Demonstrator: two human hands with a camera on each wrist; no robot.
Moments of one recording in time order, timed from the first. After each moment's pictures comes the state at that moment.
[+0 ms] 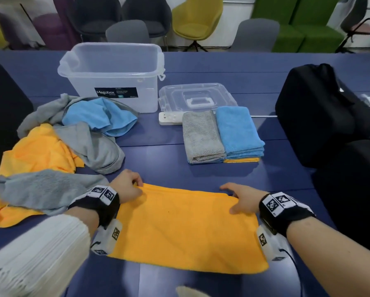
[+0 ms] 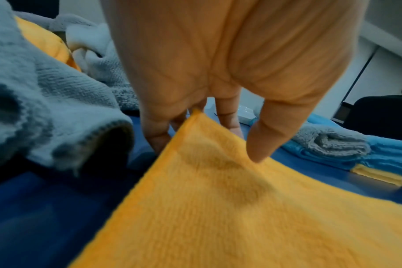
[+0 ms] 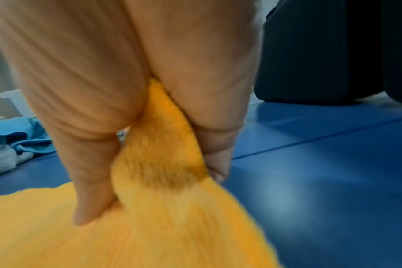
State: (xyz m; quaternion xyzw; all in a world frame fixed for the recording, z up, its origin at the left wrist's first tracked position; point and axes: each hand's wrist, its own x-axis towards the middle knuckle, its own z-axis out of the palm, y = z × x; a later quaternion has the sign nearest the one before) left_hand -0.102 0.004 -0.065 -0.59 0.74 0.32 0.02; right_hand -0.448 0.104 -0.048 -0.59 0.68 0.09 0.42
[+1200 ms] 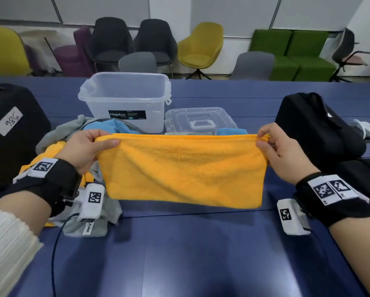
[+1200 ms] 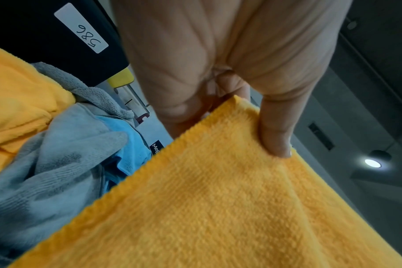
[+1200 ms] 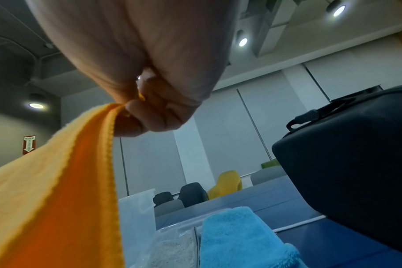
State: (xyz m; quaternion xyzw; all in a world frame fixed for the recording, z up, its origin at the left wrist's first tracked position) left_hand -0.050 -0.031 0.073 -0.49 0.53 0.54 -0.43; right_hand -0.473 0.093 0.098 -0.69 0.63 -0.34 0.14
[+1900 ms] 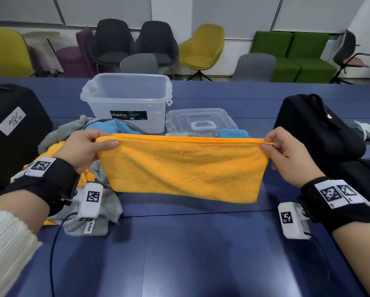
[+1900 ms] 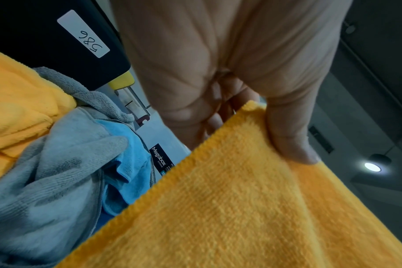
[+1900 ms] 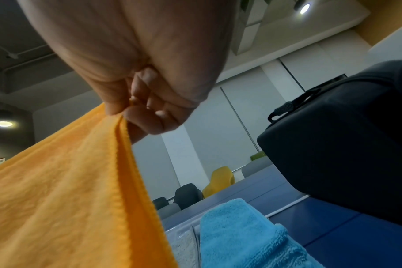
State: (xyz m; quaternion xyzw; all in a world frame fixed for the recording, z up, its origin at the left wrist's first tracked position) left_hand -0.045 -0.026 0.076 -0.49 0.54 0.54 -0.42; right_hand -0.479 0.100 0.094 -0.66 0.62 -0.39 0.16
